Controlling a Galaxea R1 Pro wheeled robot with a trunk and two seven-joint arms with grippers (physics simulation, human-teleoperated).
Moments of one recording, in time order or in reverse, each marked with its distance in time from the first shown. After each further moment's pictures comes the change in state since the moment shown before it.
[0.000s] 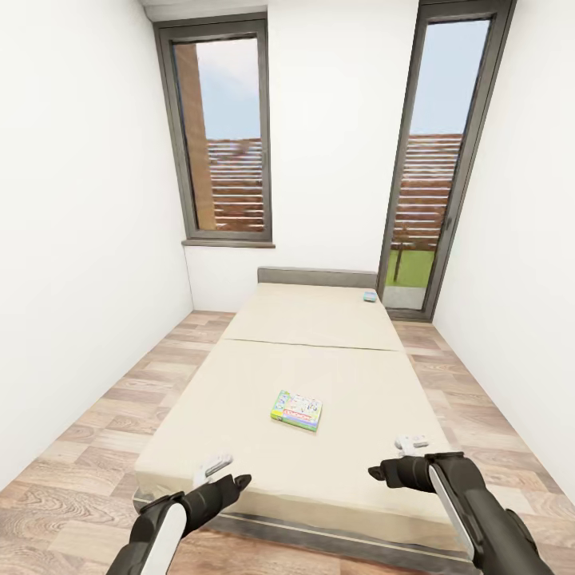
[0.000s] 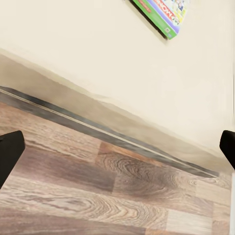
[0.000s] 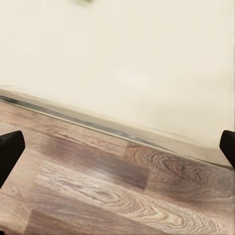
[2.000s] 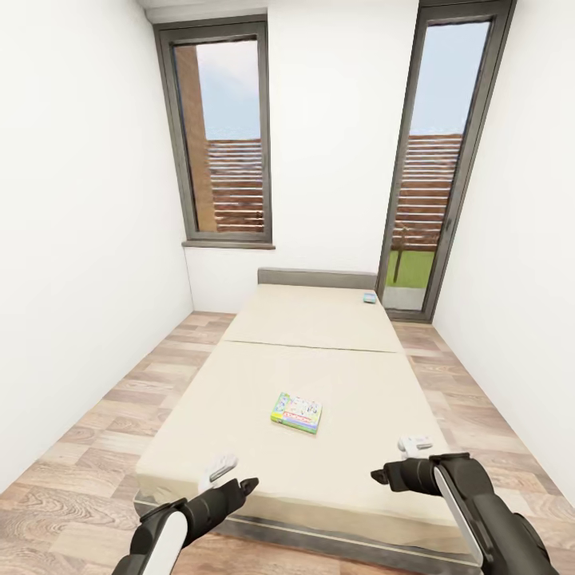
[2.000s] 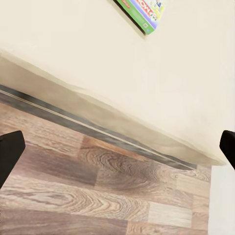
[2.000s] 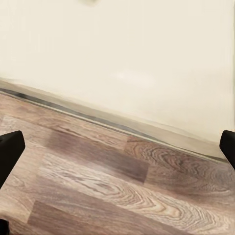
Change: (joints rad) left arm 0.042 0.006 -0.048 -0.053 0.093 0.000 0.018; right arm 0.030 -0.022 0.012 -0.077 -0.007 0.060 0.018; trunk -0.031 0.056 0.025
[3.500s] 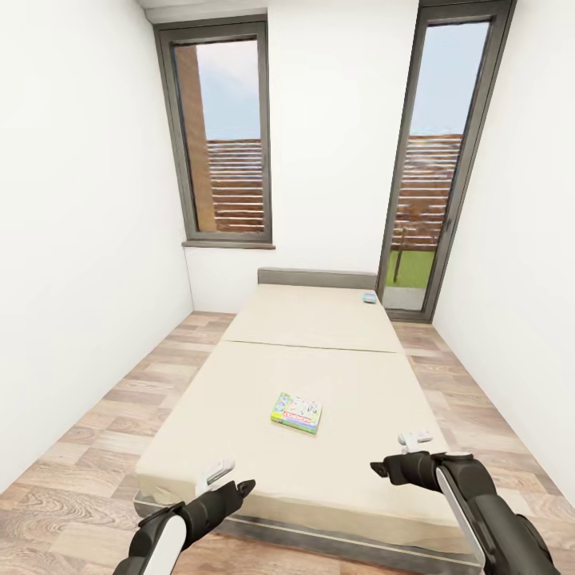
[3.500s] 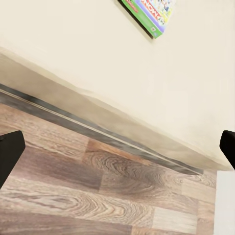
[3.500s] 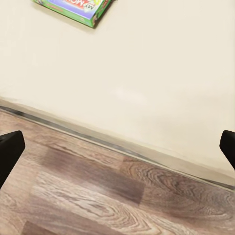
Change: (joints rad) left arm 0.000 0.011 -0.005 0.031 -0.002 -0.045 -0.005; right arm 0.003 -0.005 -0.006 -0.001 -0.002 -0.096 0.002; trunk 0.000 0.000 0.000
